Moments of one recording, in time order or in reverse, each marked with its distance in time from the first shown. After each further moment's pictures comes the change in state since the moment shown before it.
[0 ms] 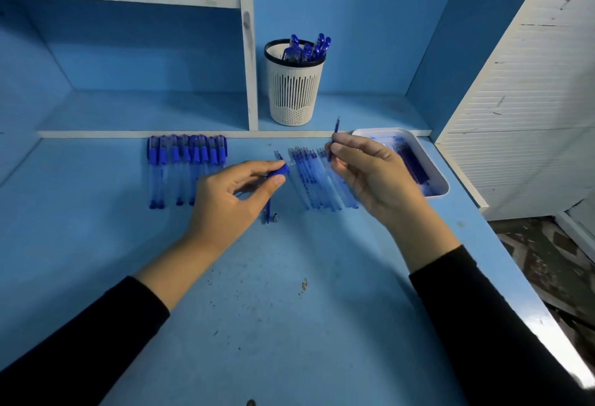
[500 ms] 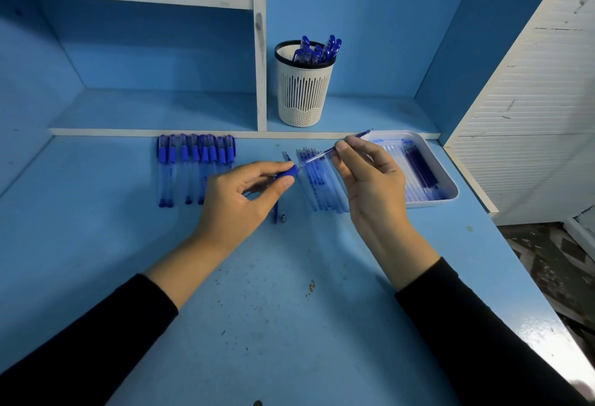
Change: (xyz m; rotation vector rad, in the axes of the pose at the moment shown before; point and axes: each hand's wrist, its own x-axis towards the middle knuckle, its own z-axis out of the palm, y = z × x) left_hand 0.001 -0.002 0.000 -0.020 0.009 0.007; right_hand -0.006 0.028 0.020 0.181 0.171 -0.251
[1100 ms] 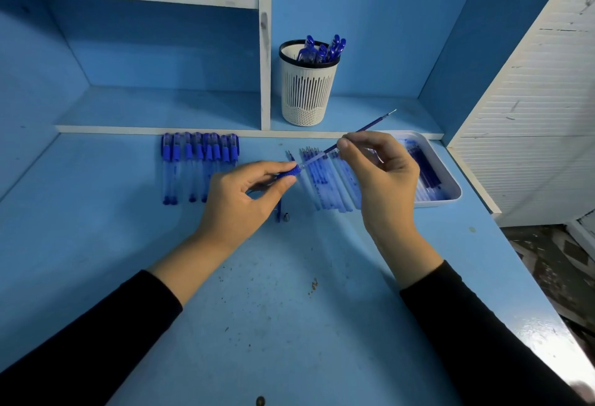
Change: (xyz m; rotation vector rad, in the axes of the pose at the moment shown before) left_hand 0.000 -0.004 -0.002 0.097 0.010 0.059; right_hand -0.006 -0.009 -0.004 -0.365 -0.121 -0.306
